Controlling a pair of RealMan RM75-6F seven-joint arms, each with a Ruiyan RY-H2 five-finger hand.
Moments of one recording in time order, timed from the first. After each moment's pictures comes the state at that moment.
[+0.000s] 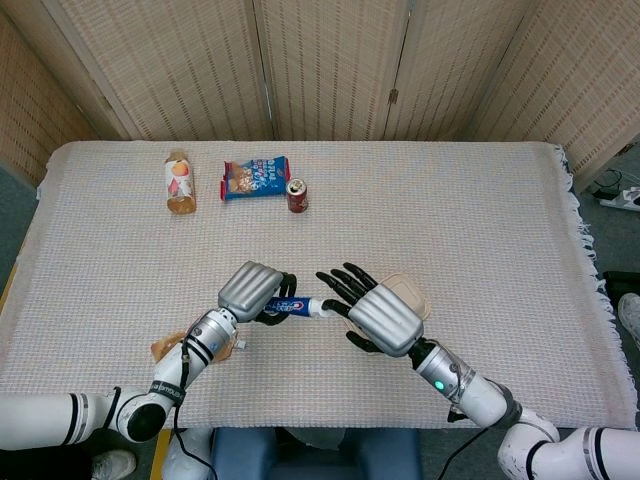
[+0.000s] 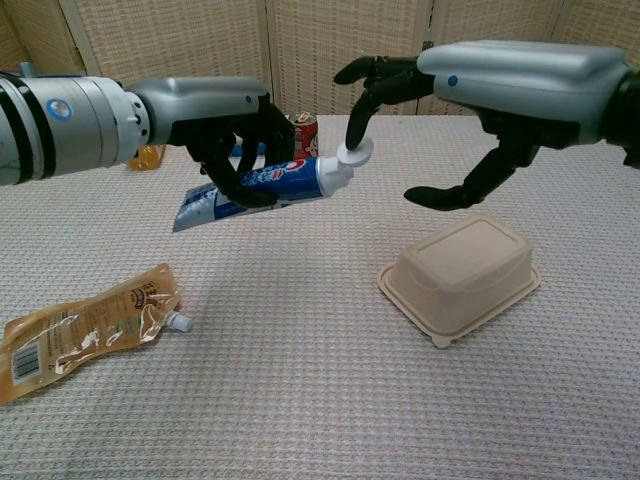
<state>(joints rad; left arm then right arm) -0.97 -1.38 -0.20 -1.79 0.89 0.92 0.41 0.66 -1.25 0.16 -1.92 -1.48 0.97 -0.32</state>
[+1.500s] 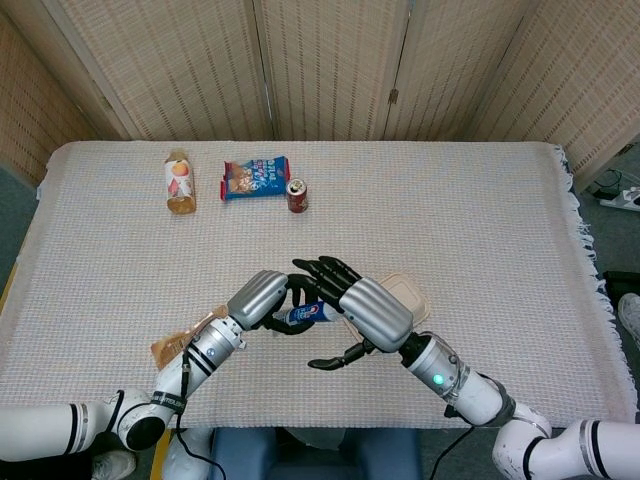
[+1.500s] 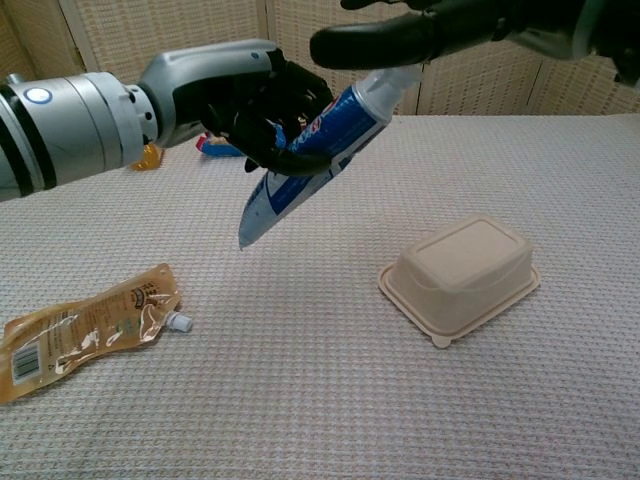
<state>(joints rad) -0.86 -1.45 -0.26 -1.76 1.20 0.92 -0.15 0.73 -1.24 0.21 -1.97 -1.52 1.04 0.11</state>
